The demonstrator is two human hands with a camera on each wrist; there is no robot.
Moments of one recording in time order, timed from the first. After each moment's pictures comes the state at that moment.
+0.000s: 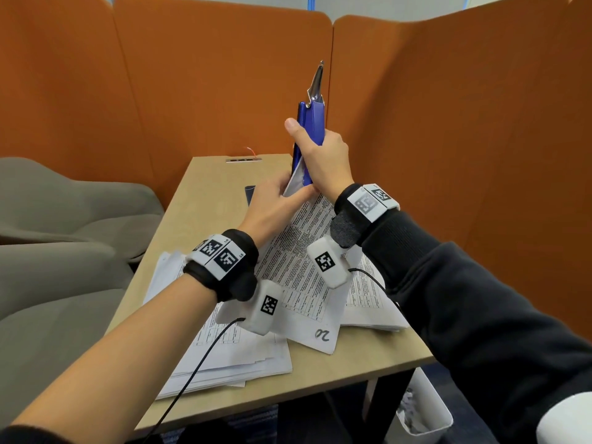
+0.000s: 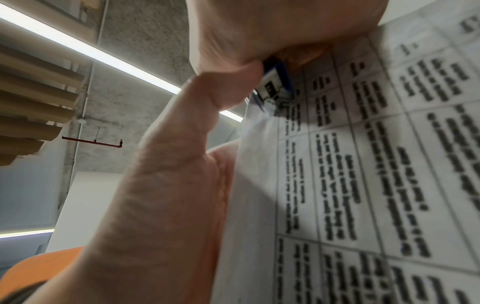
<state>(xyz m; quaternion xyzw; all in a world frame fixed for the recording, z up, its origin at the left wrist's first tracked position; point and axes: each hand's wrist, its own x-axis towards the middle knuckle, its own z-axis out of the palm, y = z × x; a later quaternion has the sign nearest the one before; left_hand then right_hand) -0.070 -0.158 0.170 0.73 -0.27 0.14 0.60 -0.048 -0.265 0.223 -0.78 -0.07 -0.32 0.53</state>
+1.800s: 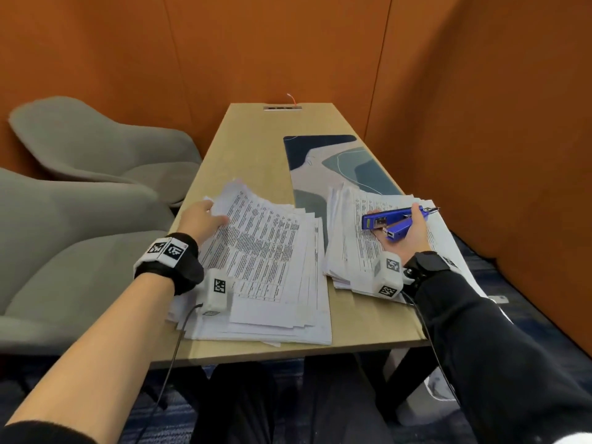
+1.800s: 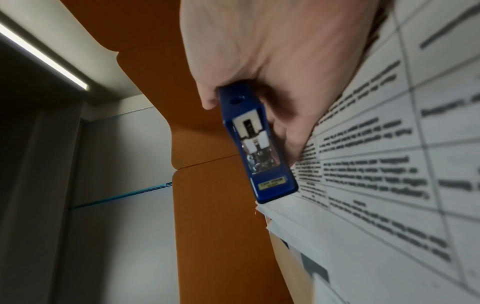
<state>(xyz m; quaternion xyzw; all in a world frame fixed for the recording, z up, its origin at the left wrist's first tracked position) -0.017 0.025 0.034 0.91 0.12 0.06 0.40 -0.027 -0.349 0.005 -0.34 0.20 -0.06 0.92</state>
